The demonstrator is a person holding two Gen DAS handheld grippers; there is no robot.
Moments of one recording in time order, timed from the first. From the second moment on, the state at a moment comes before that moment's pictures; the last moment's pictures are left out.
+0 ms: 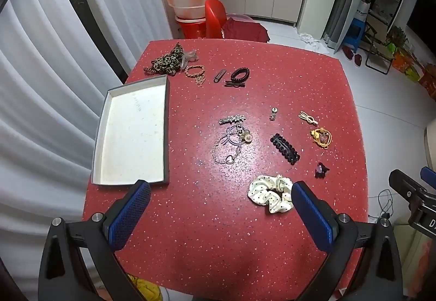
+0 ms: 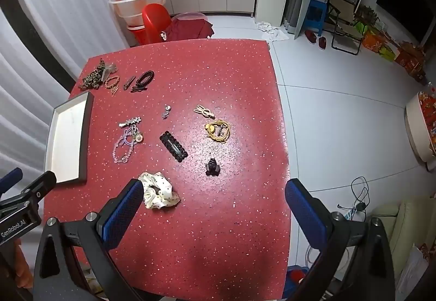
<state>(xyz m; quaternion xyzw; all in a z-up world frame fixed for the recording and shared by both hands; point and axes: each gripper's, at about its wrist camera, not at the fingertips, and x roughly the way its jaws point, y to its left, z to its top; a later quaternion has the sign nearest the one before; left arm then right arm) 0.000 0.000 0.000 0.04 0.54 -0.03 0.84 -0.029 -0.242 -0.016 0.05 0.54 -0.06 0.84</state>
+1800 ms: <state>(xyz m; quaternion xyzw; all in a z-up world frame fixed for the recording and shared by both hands) -0.002 0.001 0.000 0.04 0.54 -0.02 0.84 -0.027 -0.239 -0.015 0.05 0.54 -0.06 0.84</state>
